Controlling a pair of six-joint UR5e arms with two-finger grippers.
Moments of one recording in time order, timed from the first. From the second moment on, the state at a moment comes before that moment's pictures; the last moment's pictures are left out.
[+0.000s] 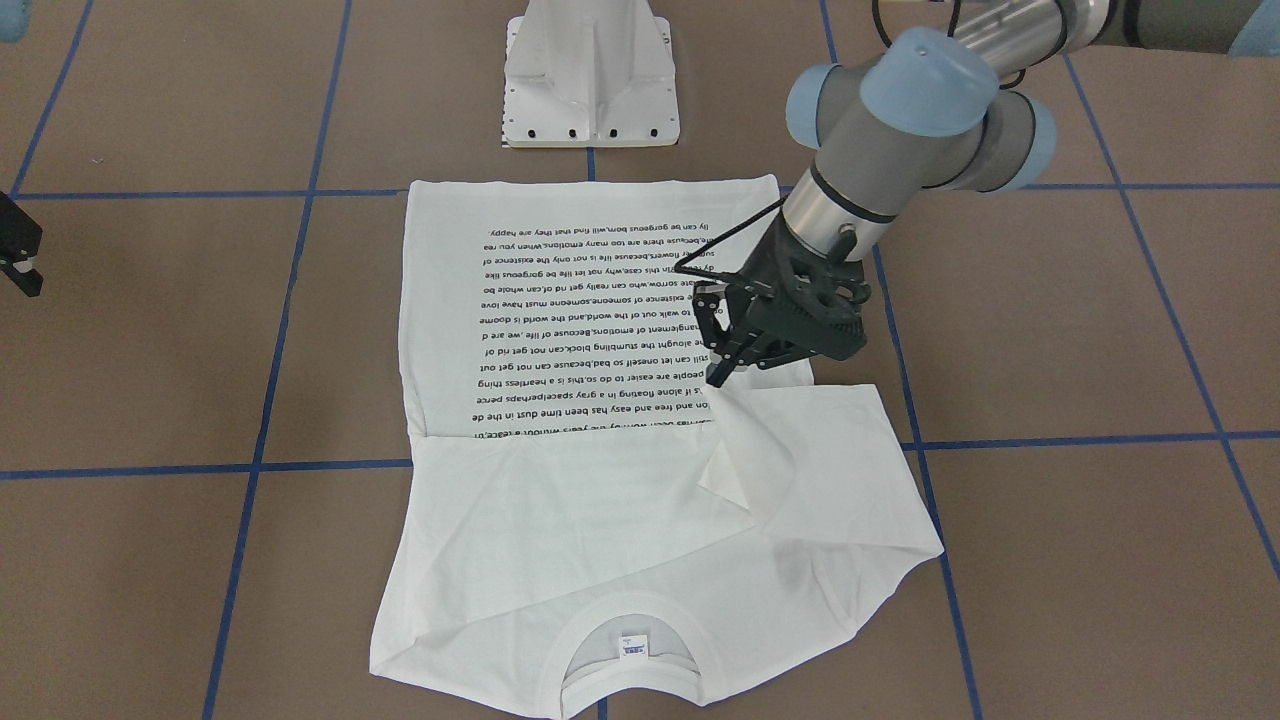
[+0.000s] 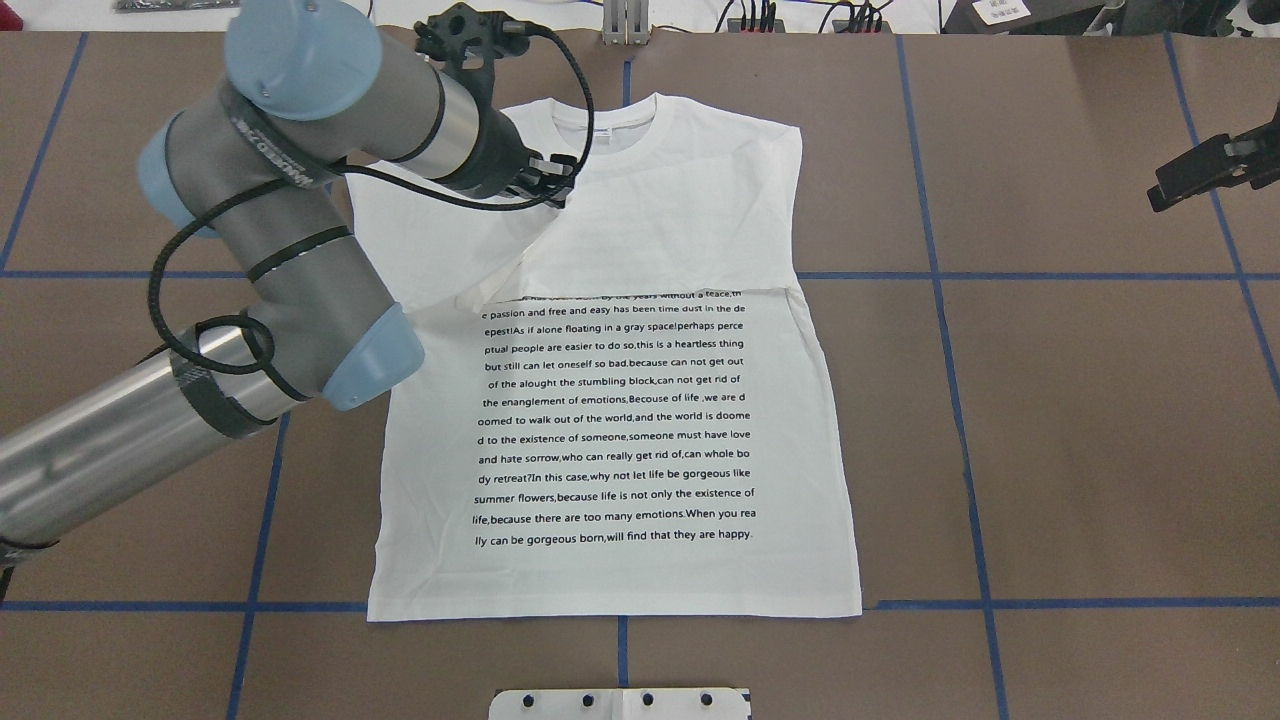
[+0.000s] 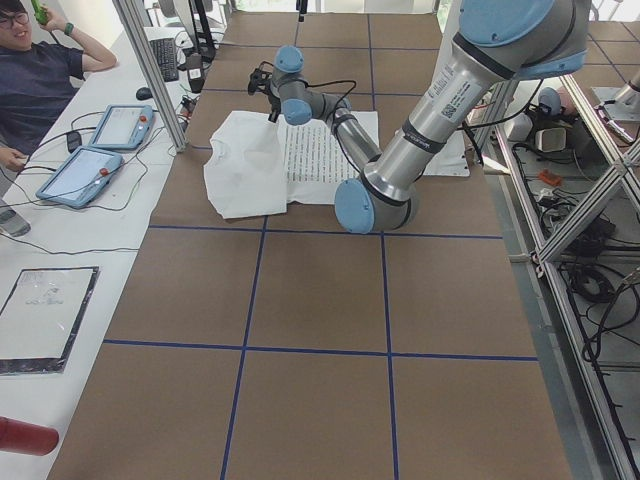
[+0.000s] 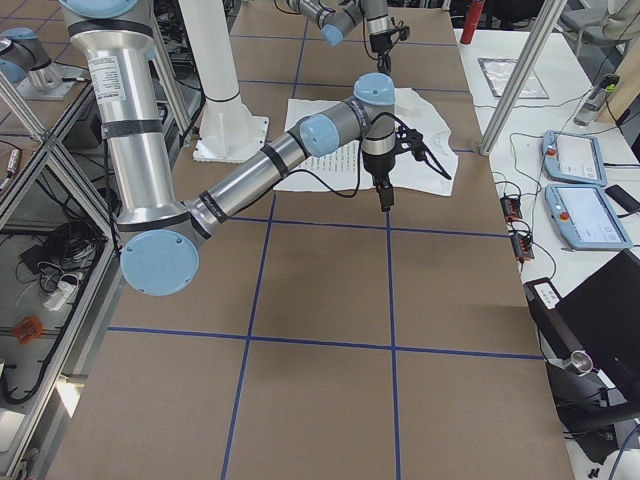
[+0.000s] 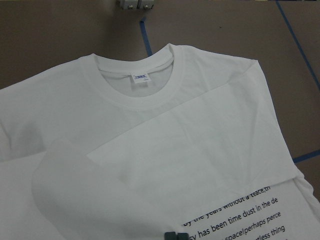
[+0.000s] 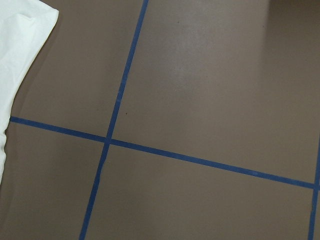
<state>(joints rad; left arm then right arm) -0.74 -2.36 -1.54 -2.02 -1.97 -1.06 1.22 -1.40 2.06 -1.72 2.17 0.37</state>
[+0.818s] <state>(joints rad) -0.59 -2.52 -1.37 -2.09 -1.87 -1.14 1.22 -1.40 2.05 -1.72 2.17 0.38</state>
